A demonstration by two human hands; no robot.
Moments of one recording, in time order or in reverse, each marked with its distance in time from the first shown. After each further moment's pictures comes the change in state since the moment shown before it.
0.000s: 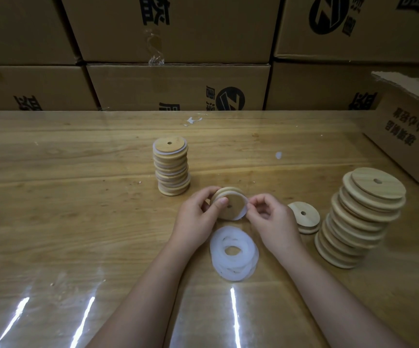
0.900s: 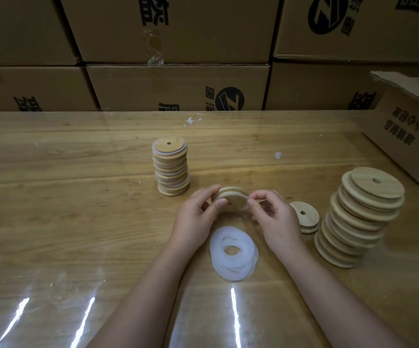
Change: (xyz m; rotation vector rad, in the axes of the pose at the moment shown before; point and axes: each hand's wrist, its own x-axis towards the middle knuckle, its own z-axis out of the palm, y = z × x) left_hand -0.001 -0.003 0.001 0.055 0.050 0.073; right_hand 0.000 -0.001 -0.004 0.067 0.017 -0.093
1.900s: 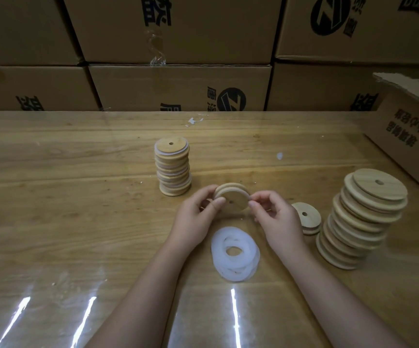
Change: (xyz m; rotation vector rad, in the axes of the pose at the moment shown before) left_hand 0.001 0.007 -0.007 -0.146 -0.086 -0.070; right_hand -0.002 -0.005 0.000 0.010 0.005 0.026
